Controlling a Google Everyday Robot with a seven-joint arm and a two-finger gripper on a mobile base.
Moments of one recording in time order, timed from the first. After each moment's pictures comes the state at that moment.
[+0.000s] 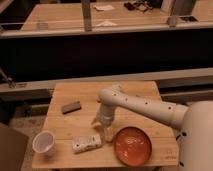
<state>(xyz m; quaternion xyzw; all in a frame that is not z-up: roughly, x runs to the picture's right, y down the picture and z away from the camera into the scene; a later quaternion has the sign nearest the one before) -0.031 0.237 0.796 -0.40 -0.28 -0.29 0.83</state>
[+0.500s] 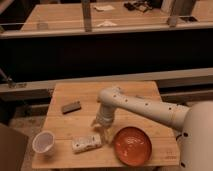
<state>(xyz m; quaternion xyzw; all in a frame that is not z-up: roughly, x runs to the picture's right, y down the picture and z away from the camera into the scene) -0.034 0.249 0.785 -0.40 -0.29 -0.29 0.82</state>
